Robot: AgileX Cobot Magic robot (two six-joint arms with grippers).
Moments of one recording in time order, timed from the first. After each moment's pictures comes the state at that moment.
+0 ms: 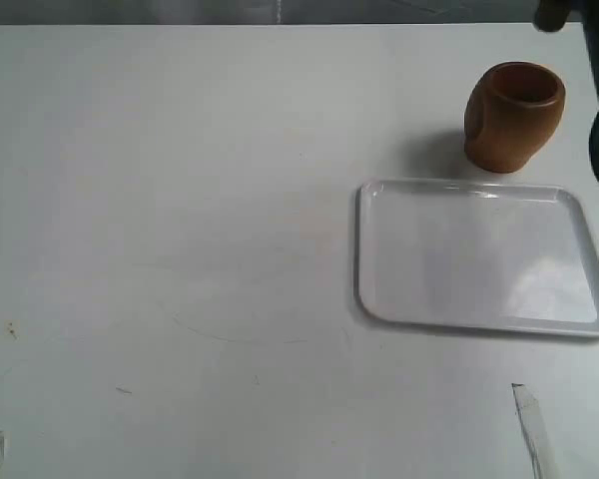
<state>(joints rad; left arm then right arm) 0.02 0.00 0.00 0.07 0.44 0.35 0.31 1.81 -0.75 0.21 -1.21 -0.15</state>
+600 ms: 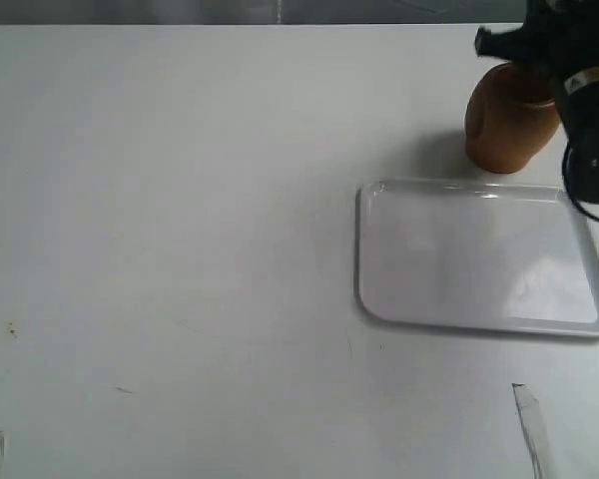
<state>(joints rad) 0.02 0.00 0.00 0.07 0.44 0.35 0.31 1.88 -0.75 0.18 -1.19 -0.13</state>
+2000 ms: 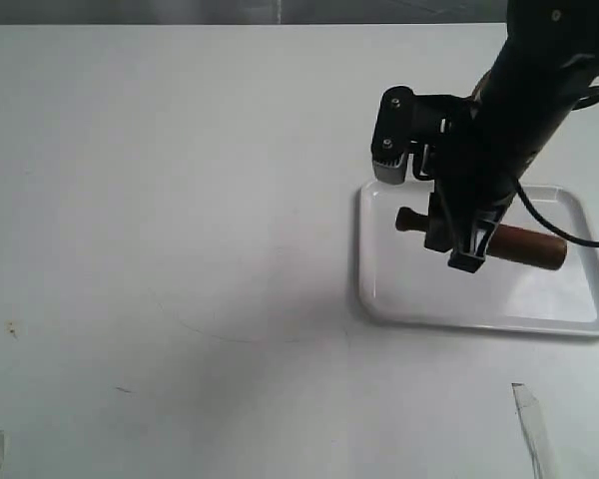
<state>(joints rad) 0.02 0.00 0.00 0.07 0.44 0.35 0.59 1.70 -1.09 0.12 0.98 -0.92</state>
